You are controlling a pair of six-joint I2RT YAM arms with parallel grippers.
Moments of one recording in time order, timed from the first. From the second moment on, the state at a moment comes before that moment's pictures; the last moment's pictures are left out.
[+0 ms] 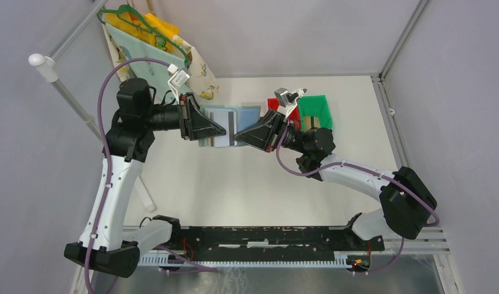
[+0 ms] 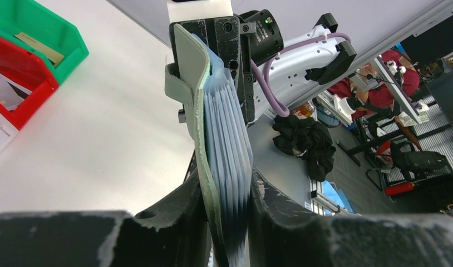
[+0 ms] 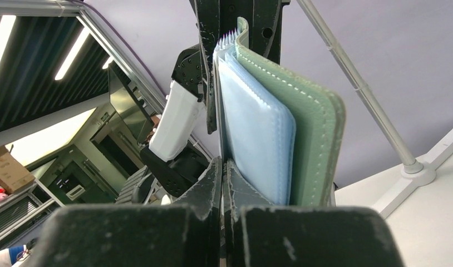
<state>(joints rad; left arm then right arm) -0.20 1.09 1.40 -0.55 1.22 -0.42 0.79 1.43 0.85 1.24 -0.59 1.20</state>
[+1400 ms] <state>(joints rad) -0.20 1.10 1.43 -0.64 1.23 -0.40 0.76 1.42 0.88 1.22 -0.60 1.20</state>
